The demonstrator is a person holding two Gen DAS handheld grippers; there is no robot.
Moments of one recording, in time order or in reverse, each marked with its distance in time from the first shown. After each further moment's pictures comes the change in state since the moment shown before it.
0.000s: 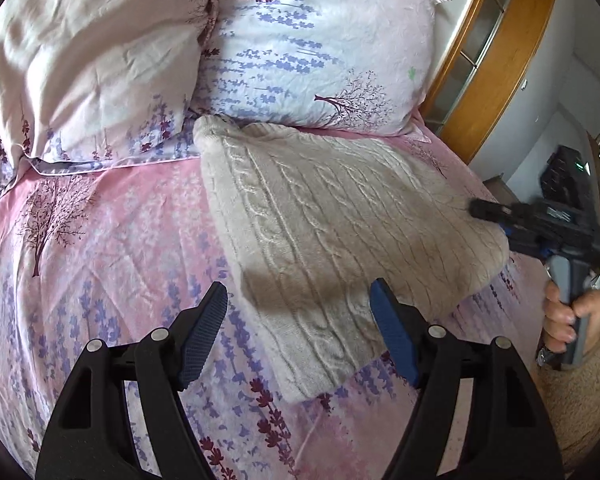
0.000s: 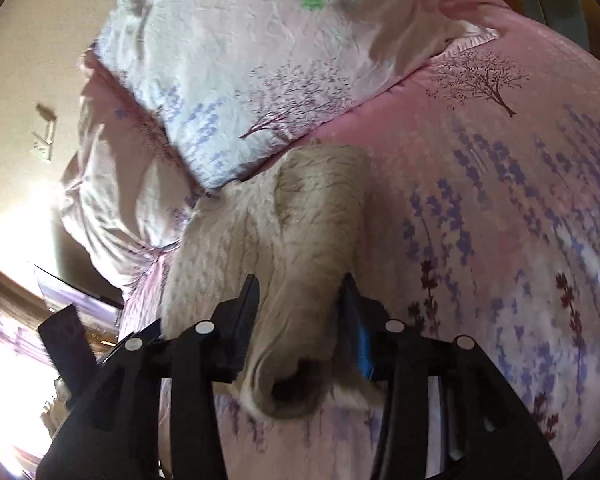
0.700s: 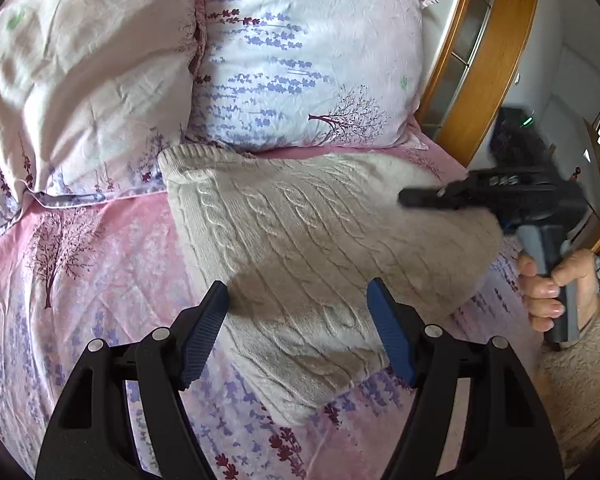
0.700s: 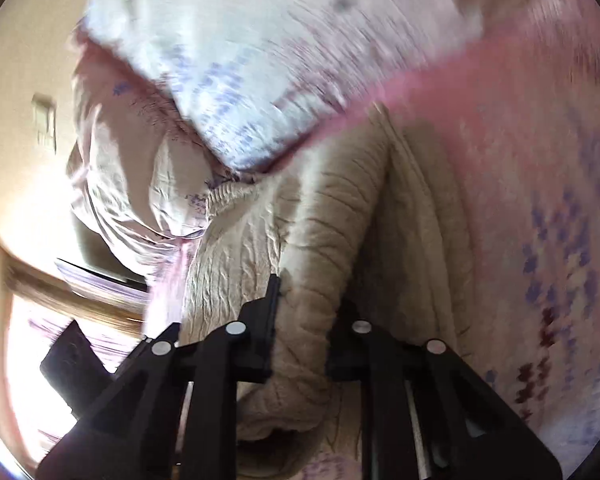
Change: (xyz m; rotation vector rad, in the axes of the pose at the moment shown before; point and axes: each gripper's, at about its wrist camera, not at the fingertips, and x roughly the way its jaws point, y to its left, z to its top) left arm 0.000 -0.004 0.010 0.068 -0.061 0.031; right arm 0.052 0.045 0.038 -0.085 0.070 0.042
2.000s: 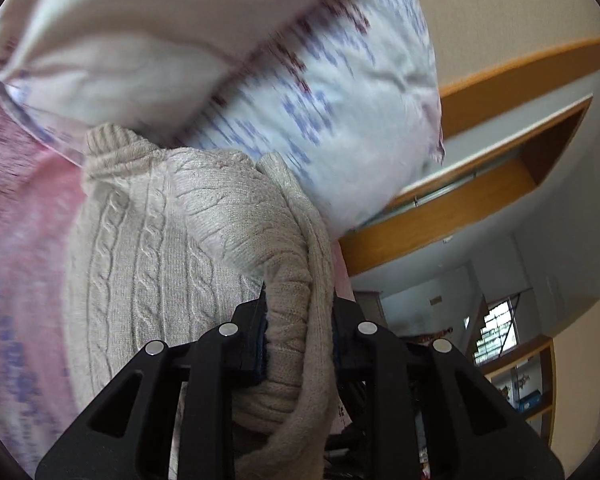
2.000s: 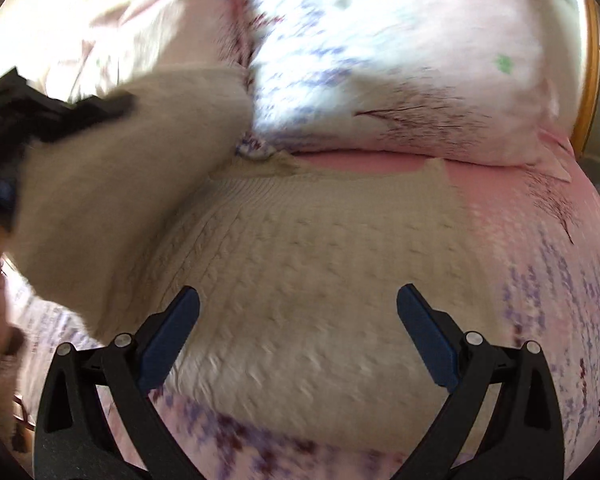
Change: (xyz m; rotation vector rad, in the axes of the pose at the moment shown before) left arm 0.004 0.052 0.050 -0.625 -0.092 -0.466; right arm 0.013 0.056 -0.063 -0.373 -0.123 -0.299
